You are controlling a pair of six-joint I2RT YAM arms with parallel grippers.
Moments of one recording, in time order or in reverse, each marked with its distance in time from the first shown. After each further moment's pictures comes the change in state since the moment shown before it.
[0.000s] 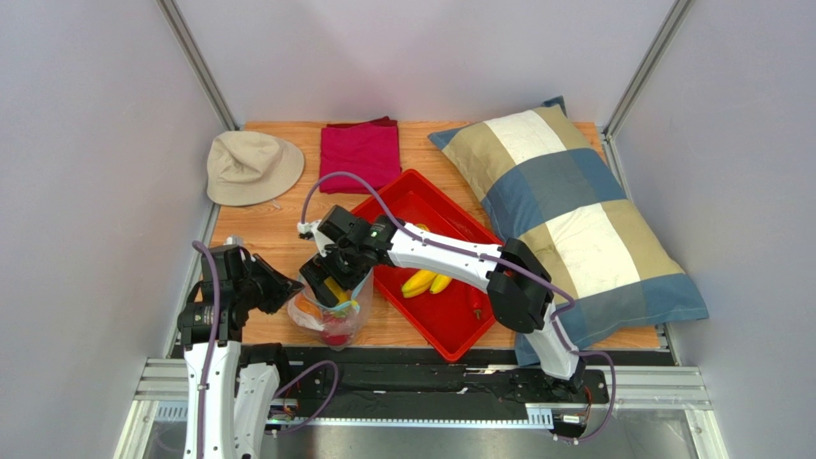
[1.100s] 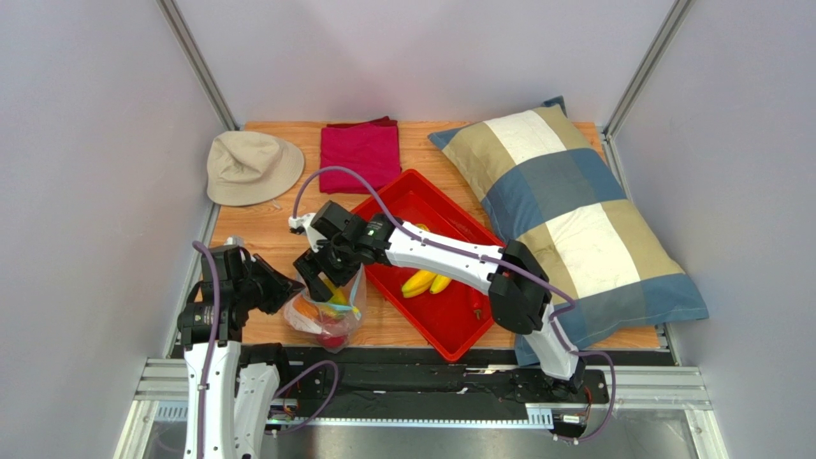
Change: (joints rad) left arm 0.000 -0.001 0.000 -0.003 0.008 0.000; right arm 0.027 -0.005 0.075 -0.004 0.061 -0.027
